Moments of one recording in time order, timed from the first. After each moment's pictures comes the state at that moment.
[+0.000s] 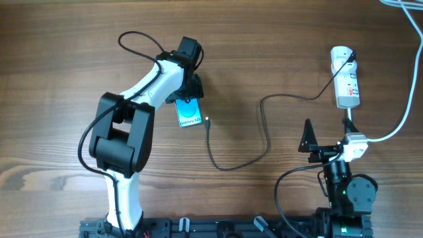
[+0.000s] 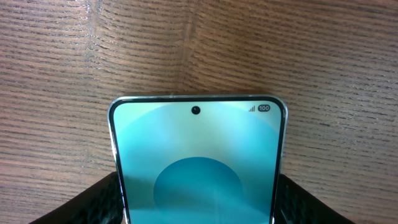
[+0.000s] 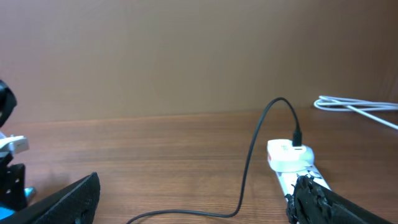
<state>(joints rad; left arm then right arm) -0.37 2.15 1.50 -0.80 -0.06 -0.52 -0.07 0.02 0.01 0.04 -0.12 0.08</state>
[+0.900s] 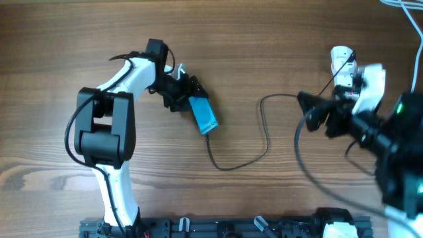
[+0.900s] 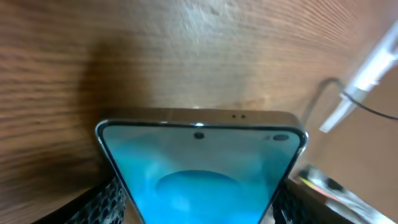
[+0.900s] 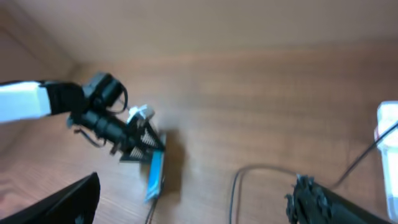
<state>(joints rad) -0.16 2.17 1.46 -0.85 0.75 -0.39 -0.07 0.90 1.18 -0.84 -0.51 0.08</state>
